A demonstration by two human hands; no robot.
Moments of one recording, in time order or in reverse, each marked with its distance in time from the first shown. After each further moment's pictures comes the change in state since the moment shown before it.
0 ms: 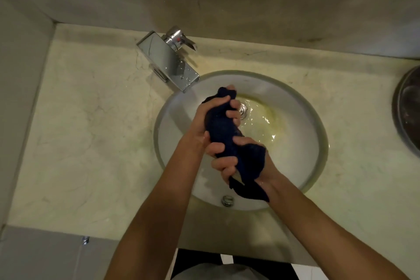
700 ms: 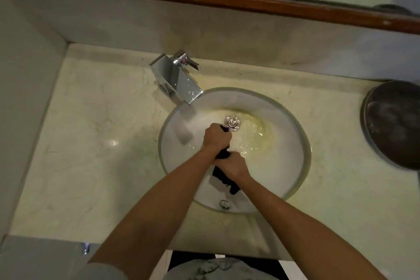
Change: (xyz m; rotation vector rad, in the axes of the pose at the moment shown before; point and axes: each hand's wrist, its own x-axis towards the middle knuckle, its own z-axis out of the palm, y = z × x) left_hand 0.032 -0.030 -0.050 1.429 0.997 -0.024; right_hand 0.042 0.005 -0.063 -1.321 1.136 -0.149
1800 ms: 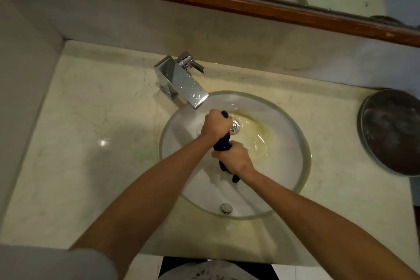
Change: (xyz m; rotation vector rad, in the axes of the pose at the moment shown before) left_hand 0.008 0.035 -0.038 -0.075 -0.045 0.088; right_hand -0.010 -0.043 -0.014 -0.019 0.031 -0.042
